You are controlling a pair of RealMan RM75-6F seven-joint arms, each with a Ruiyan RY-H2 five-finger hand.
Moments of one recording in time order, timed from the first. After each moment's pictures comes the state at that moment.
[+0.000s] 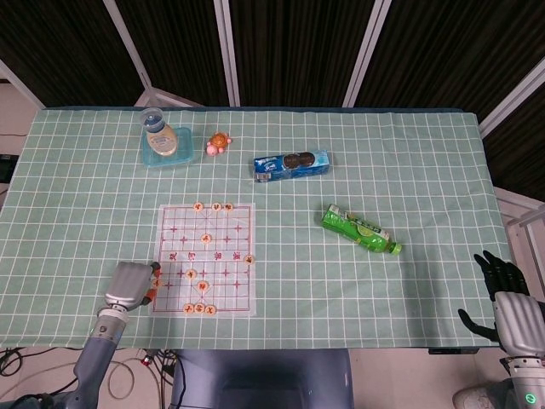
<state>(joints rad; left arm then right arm) -0.41 -1.54 -0.05 -1.61 1.04 1.14 0.73 0.03 -1.05 0.04 -1.72 -1.47 1.45 0.05</state>
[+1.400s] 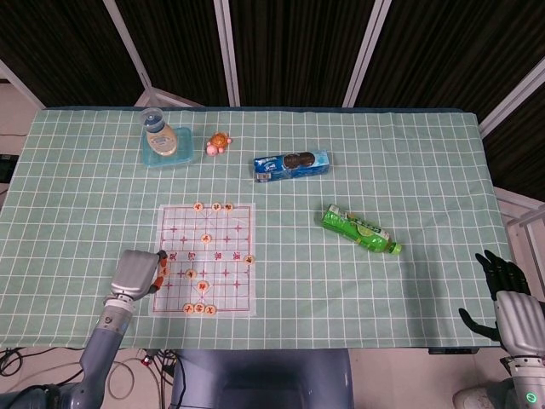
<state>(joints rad) -0.47 -1.54 -0.10 -1.65 1.02 1.17 0.75 0.04 -1.05 0.05 -1.72 -1.46 1.45 0.07</state>
